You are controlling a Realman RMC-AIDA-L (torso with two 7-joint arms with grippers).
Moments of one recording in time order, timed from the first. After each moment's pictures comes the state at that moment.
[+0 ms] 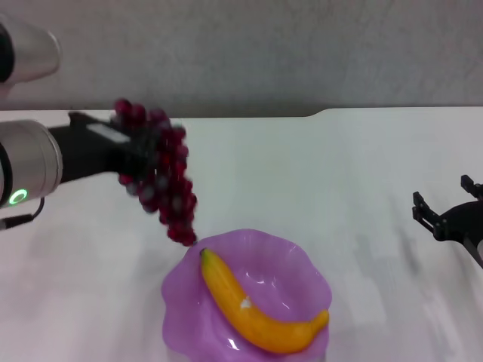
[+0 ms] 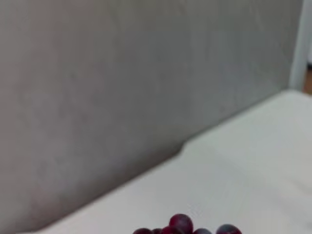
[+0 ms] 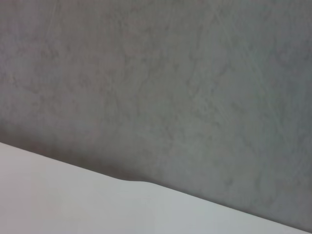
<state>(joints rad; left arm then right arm) -0.12 -2.03 1.63 2.03 -0.57 -1.07 0.31 0.43 2.01 0.66 0.29 -2.15 -0.85 -0.13</state>
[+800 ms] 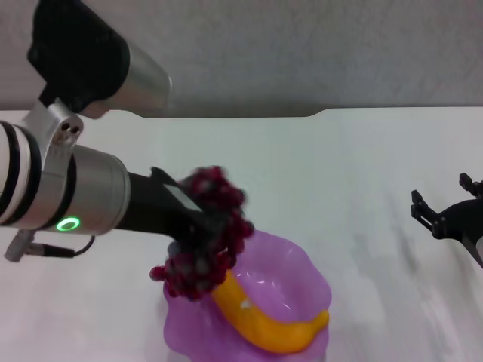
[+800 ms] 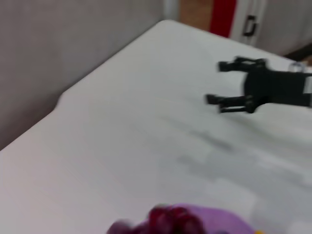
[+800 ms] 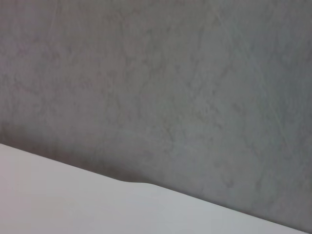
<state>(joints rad) -0.35 -2.03 1.62 2.03 -0.70 -1.51 0.33 0.44 2.01 0.66 0.29 -2.15 -0.85 -0.12</state>
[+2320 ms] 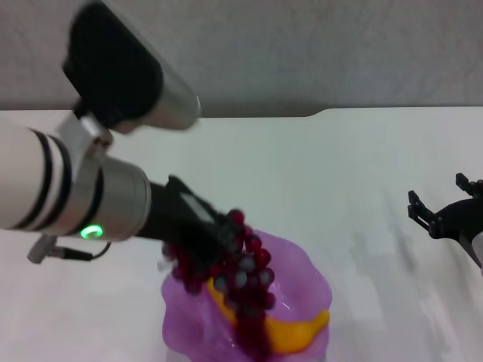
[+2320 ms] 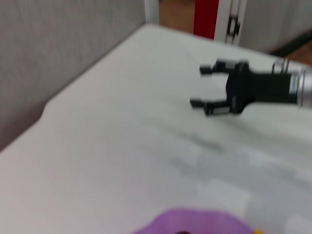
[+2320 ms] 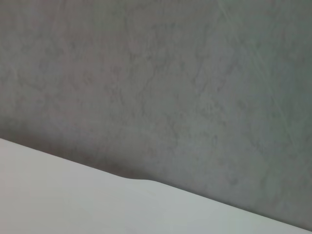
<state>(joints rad) -0.38 -2.03 1.67 1.96 -0.68 -1.46 0.38 0.45 2.01 0.66 0.29 -2.15 -0.83 -0.13</state>
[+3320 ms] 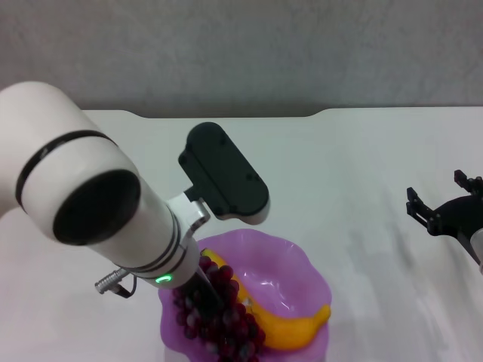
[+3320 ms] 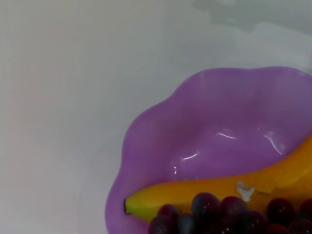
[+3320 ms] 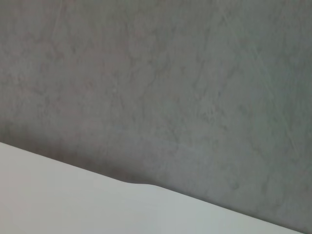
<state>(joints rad) -0.64 -2.04 2.02 1.46 -0.40 -1.36 0.15 0.45 2.01 0.66 0.29 -2.15 -0.83 -0.13</state>
